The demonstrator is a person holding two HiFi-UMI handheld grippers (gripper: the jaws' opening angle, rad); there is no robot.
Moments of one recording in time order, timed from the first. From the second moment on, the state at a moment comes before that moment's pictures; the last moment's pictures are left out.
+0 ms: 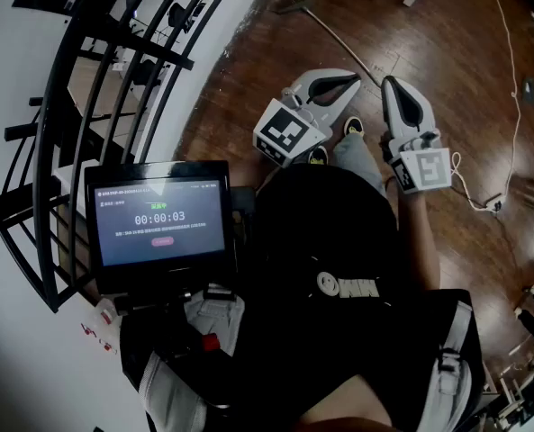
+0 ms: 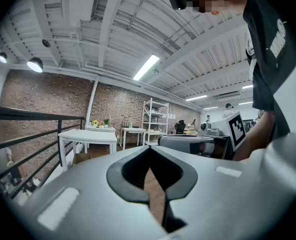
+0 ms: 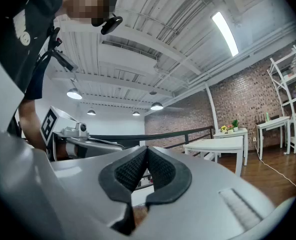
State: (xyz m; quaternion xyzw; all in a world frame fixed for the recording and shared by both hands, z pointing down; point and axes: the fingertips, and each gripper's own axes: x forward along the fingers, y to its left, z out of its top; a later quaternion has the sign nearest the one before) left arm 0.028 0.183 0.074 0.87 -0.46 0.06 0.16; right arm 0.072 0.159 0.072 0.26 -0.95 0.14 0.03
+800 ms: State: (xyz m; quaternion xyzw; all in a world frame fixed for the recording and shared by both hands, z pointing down) left arm 0.037 0.149 0.095 0.87 -0.45 0.06 0.19; right arm 0.074 0.114 0.086 0.28 -0.95 0.17 0.03
